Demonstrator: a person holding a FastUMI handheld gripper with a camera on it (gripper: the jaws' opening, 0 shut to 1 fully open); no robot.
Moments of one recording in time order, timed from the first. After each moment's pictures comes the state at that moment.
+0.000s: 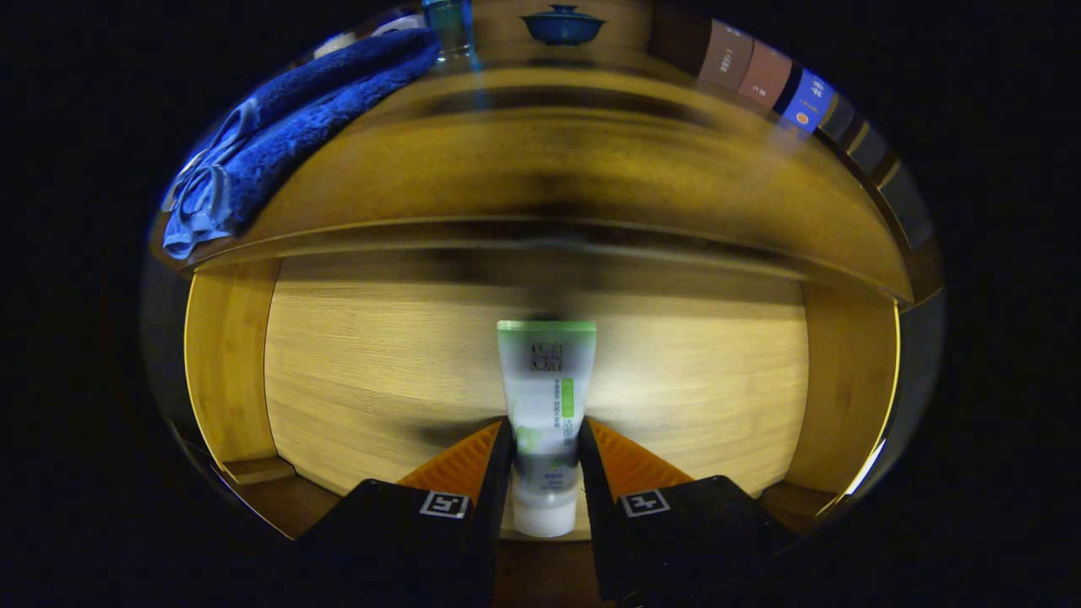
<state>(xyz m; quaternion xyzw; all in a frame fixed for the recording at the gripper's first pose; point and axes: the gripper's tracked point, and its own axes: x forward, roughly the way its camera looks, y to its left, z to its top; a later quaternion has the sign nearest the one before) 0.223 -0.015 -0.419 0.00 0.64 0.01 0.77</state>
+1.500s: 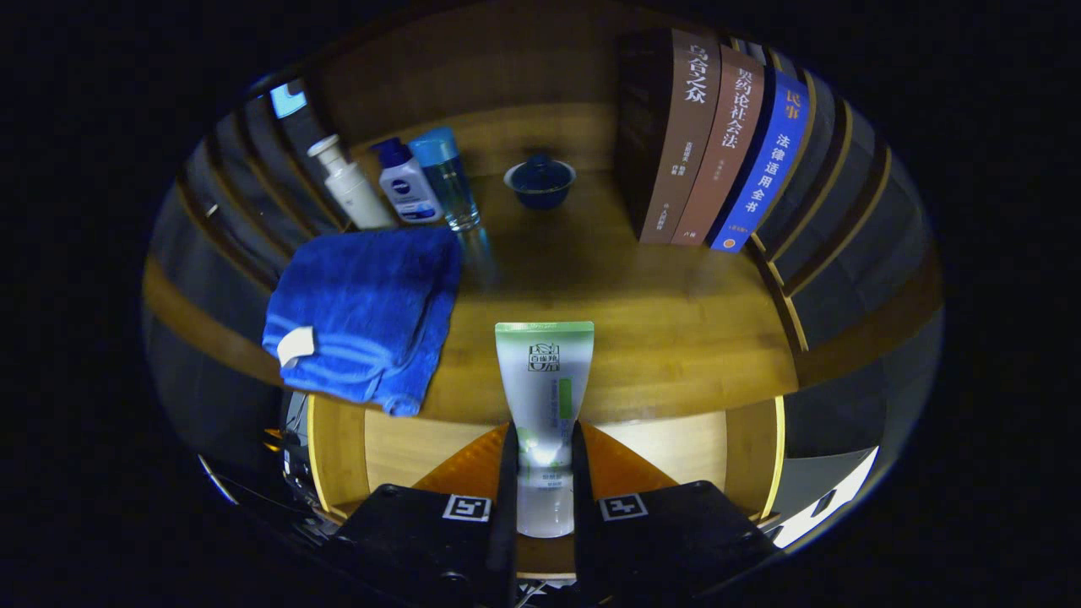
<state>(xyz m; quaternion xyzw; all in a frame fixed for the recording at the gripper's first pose) 0.326 -0.029 -0.269 0.04 0.55 -0.01 0.83</state>
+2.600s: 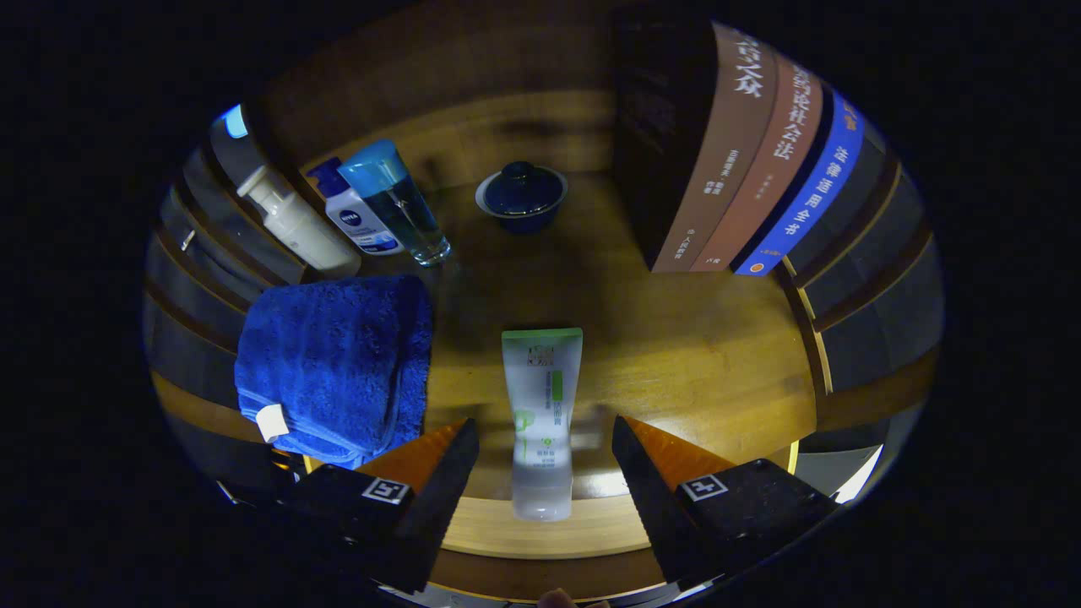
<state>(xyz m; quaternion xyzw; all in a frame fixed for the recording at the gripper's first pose) 0.373 -0.027 -0.283 0.06 0.55 -0.02 0.83</state>
